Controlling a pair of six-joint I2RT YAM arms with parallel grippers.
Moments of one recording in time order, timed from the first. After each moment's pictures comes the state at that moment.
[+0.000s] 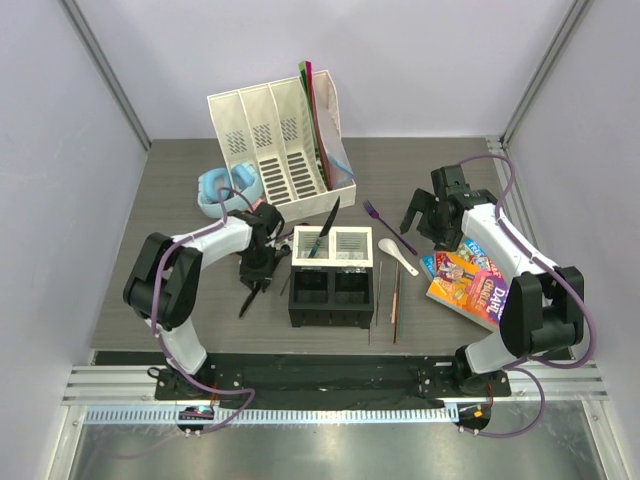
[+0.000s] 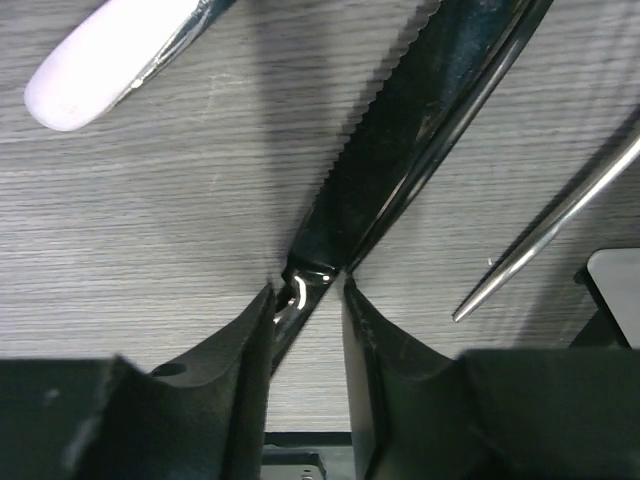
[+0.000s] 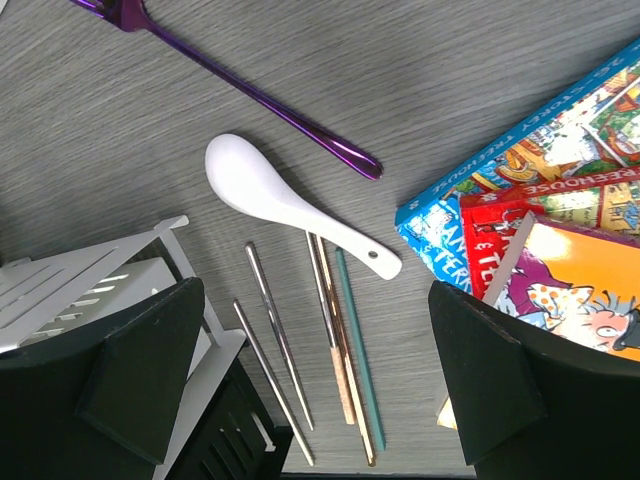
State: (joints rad) left arm -0.45 1.76 1.07 -0.81 -0.04 -0.34; right arm 0.17 1.49 1.15 -0.75 0.02 0.59
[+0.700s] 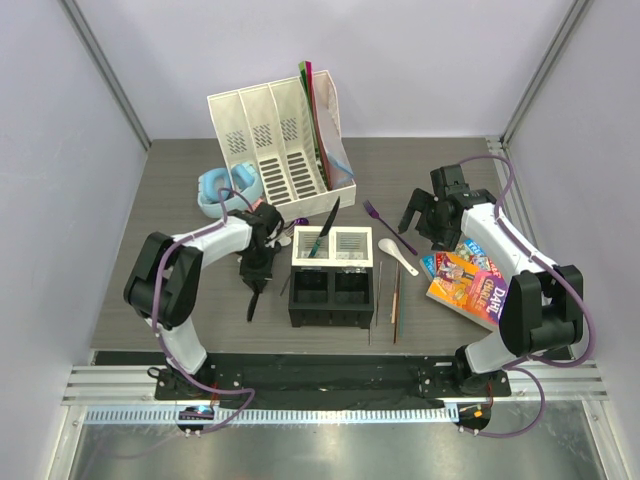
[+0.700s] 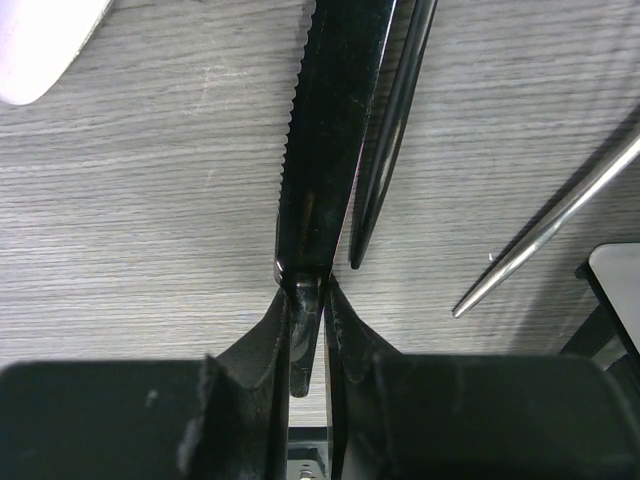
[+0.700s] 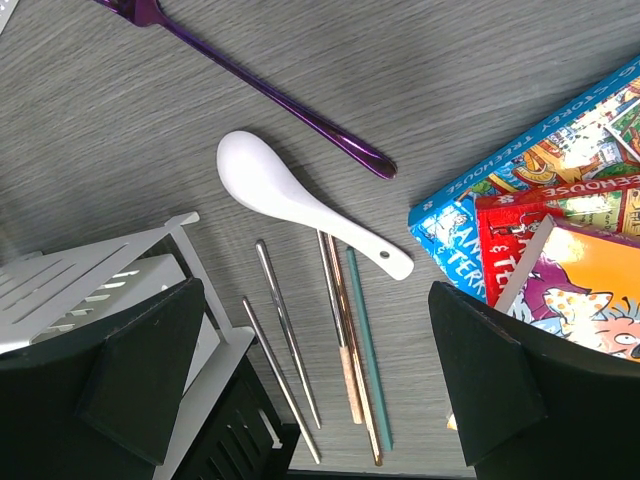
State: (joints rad) left arm -0.45 1.77 1.07 -0.82 -0.03 -0.34; right arm 0.17 1.50 1.15 -0.73 -0.01 0.60
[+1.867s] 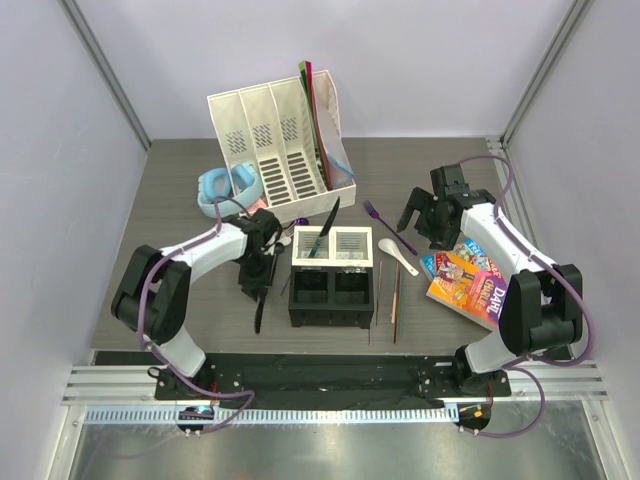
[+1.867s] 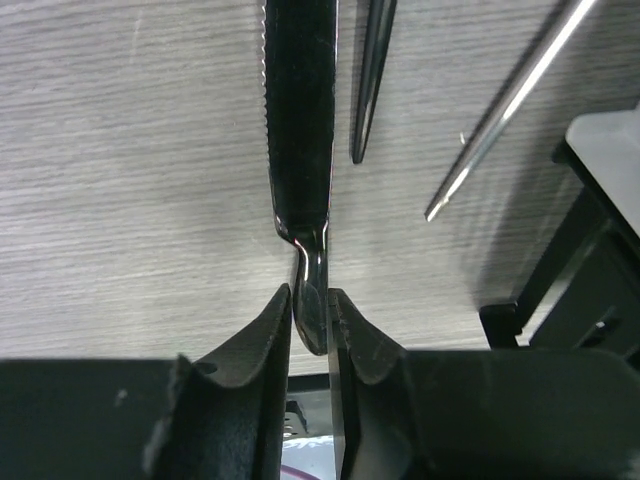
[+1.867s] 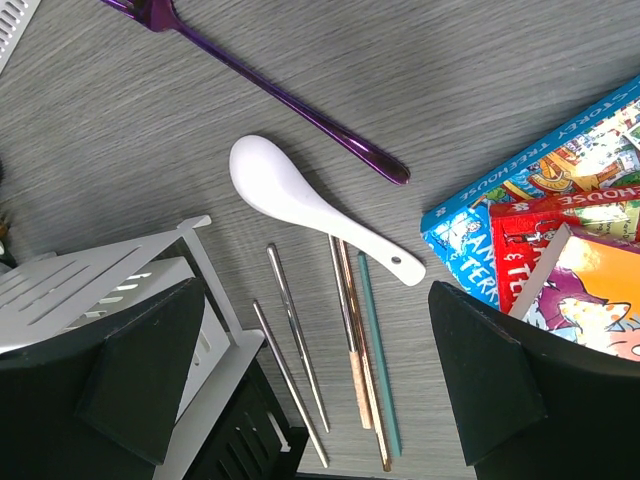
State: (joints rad) left arm -0.48 1.64 1.01 -0.89 0.05 -0.38; right arm 0.17 1.51 1.15 -0.71 -0.03 0.61
